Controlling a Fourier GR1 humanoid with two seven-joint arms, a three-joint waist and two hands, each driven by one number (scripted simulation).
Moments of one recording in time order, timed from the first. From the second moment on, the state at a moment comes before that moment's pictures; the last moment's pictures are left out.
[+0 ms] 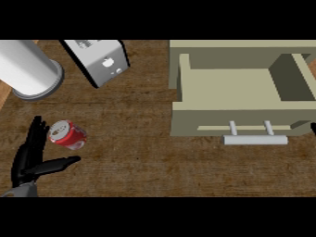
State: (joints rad) left arm -0.12 0.20 0.31 -0.91 0.05 -0.05 -0.45; right arm 0.24 -0.02 -0.21 -2.10 -0.03 0.19 0.07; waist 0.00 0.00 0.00
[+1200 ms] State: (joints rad) left arm -0.35 0.21 0.28 -0.63 0.06 -0.01 -0.53; right arm 0.28 -0.01 -0.22 -2.15 -0.06 0.21 0.08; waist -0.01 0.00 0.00
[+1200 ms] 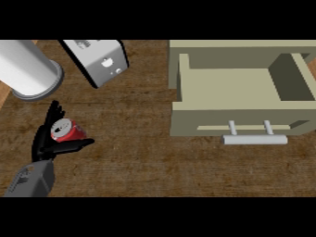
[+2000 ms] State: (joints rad) left arm -0.38 0.18 0.24 -0.68 0.12 -0.07 -0.51; right arm 0.29 -0.02 -0.28 -2.16 -0.11 0.24 0.08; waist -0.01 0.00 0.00
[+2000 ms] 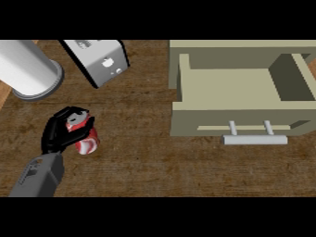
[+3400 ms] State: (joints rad) left arm -0.42 0.04 0.00 -1.35 0.04 0.13 -0.02; right arm 0.30 -0.02 -0.27 -2.22 -0.13 0.21 0.12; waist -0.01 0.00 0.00
